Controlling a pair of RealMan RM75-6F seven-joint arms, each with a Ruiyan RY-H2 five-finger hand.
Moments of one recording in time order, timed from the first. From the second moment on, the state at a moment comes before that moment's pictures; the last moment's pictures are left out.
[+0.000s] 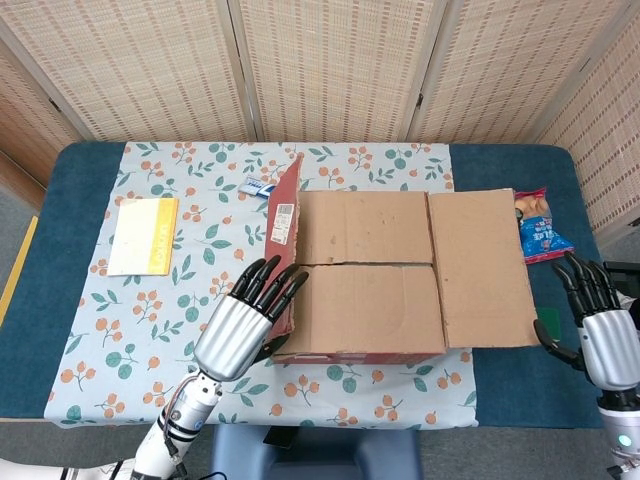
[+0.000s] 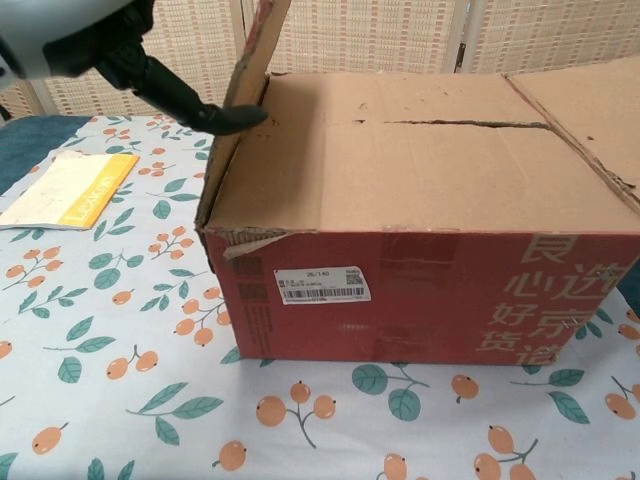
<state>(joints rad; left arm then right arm) -0.62 -1.54 -0.18 -2.07 1.50 1.36 0.90 0.10 -1.14 0.10 -1.53 -1.64 1.65 0.20</state>
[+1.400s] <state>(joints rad) -0.44 -1.31 -0.20 -2.07 1.58 1.53 0.77 0.11 -1.15 0.10 -1.54 -1.63 1.63 0.17</state>
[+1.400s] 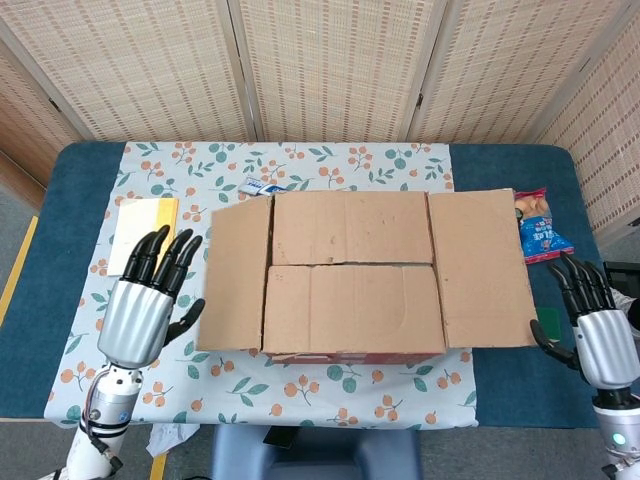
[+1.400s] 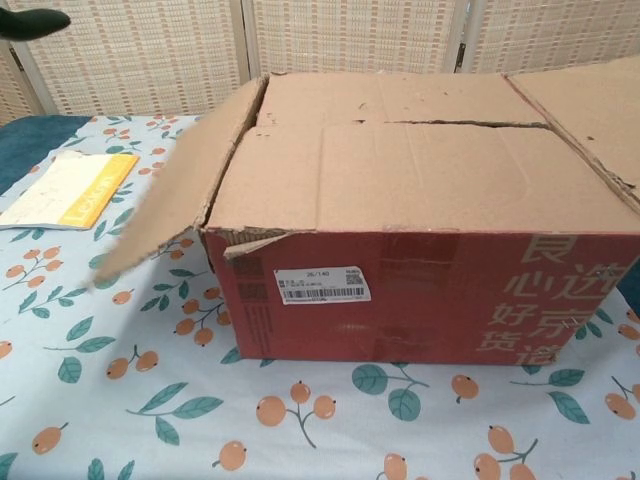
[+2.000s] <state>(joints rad) -0.32 -1.21 -0.07 -1.66 1.58 1.53 0.14 0.24 -1.14 0.12 -1.62 -1.66 1.46 0.04</state>
